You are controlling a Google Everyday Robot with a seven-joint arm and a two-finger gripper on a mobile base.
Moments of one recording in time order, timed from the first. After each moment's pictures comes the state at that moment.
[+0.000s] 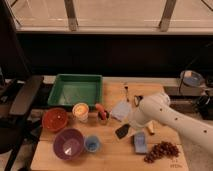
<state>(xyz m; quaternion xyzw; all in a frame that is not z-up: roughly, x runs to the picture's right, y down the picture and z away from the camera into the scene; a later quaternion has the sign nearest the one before) 0.121 0.185 0.748 -0.26 -0.22 -0.12 0.93</state>
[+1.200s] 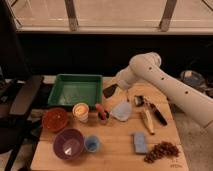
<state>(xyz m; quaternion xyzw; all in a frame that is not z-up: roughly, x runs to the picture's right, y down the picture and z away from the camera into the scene) 0.057 0.003 0.757 -0.15 -0.25 -0.13 0.95</state>
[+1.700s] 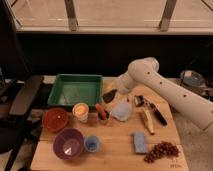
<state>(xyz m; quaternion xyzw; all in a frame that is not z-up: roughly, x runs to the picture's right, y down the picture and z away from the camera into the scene) 0.044 0.036 0.774 -0.17 -0.26 -0.14 0.94</state>
